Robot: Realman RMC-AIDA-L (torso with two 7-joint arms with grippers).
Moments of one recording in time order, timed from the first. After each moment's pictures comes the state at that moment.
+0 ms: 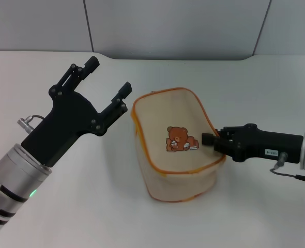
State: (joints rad) left arm -0.48 -2.07 -0.36 -0.14 2.31 1.63 -0.13; right arm 0.57 2.09 -0.65 -0.47 -1.97 -1.41 1.41
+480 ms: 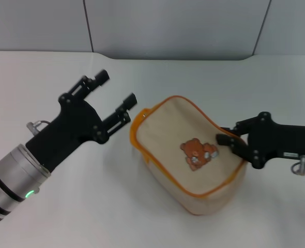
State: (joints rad) left arm -0.52 -2.07 -0.34 -0.04 2.39 1.61 -0.42; right arm 0.48 2.09 -0.78 -0.75 -1.96 -1.51 1.05
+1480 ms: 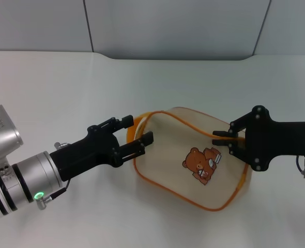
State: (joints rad) left arm -0.60 -2.07 -0.28 0.07 2.57 1.42 -0.87; right arm 0.33 2.09 -1.09 -1.11 -1.83 -1.48 0.86
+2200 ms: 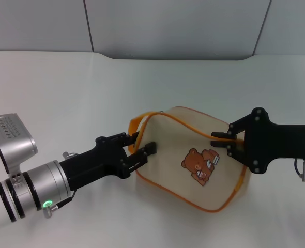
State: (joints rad) left arm -0.60 -2.08 -0.23 0.03 2.57 1.35 -0.86; right arm 0.31 2.09 -1.10 -1.09 -1.79 -1.48 0.86
